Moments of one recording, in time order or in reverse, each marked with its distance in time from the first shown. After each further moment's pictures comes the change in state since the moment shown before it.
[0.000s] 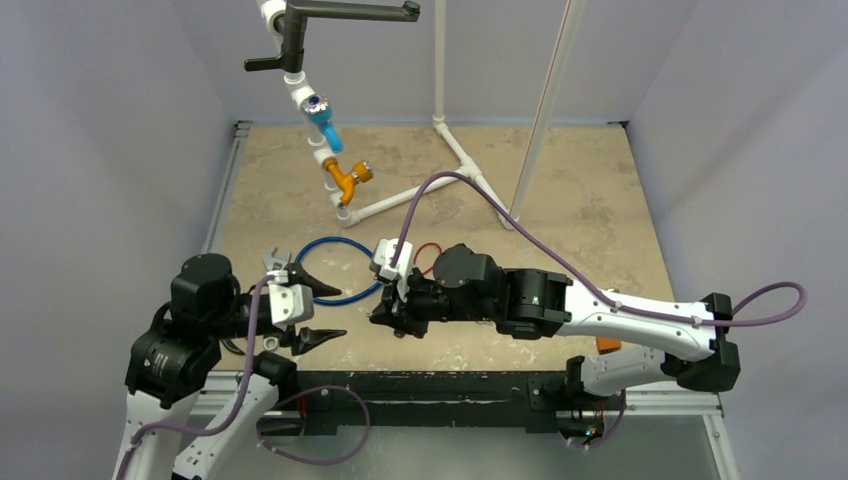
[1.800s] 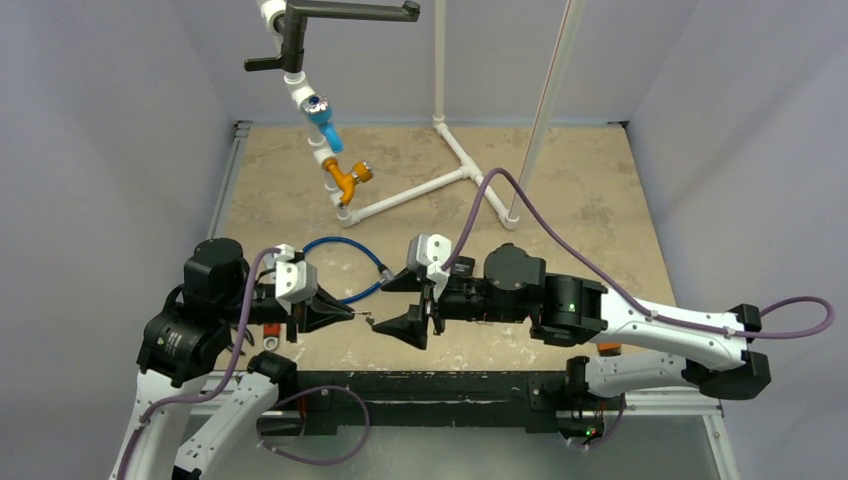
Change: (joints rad) left arm 0.000 0.033 -0.027 0.101 0.126 -0.190; right arm -0.002 -0.158 -0.107 0.191 -0.014 -0.049
